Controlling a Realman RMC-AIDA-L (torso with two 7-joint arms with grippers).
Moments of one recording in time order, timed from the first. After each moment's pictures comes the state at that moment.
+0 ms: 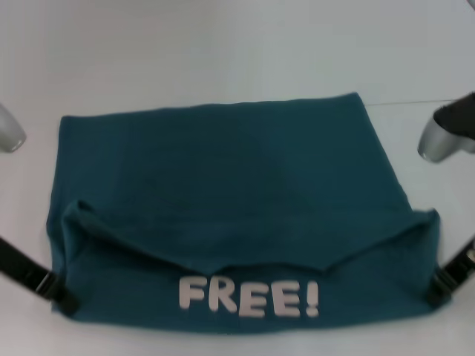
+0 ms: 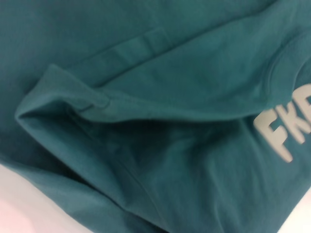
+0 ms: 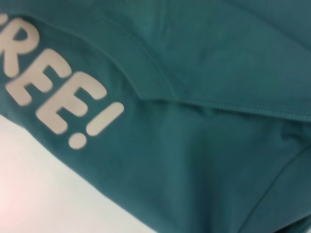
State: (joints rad) left arm -0.80 -1.95 0.89 0.82 2.67 1.75 -2.36; right arm 0.66 2.09 -1.04 -1.22 -2.85 -1.84 2.51
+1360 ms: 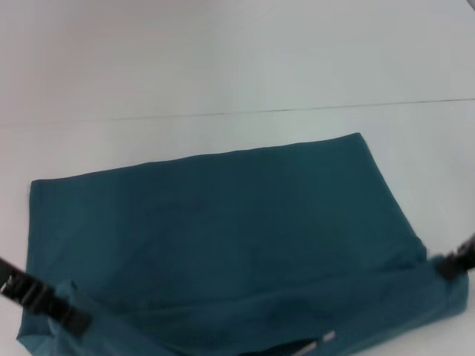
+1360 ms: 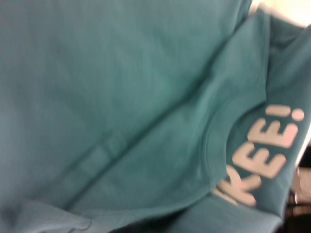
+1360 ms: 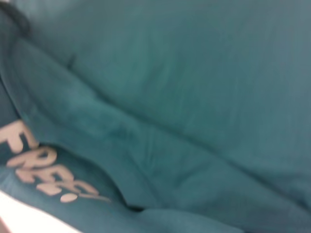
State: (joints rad) left arm -0.80 -1.95 0.69 0.88 2.63 2.05 -2.32; right arm 0.60 1.95 -0.93 -1.31 -2.53 -1.98 2.41
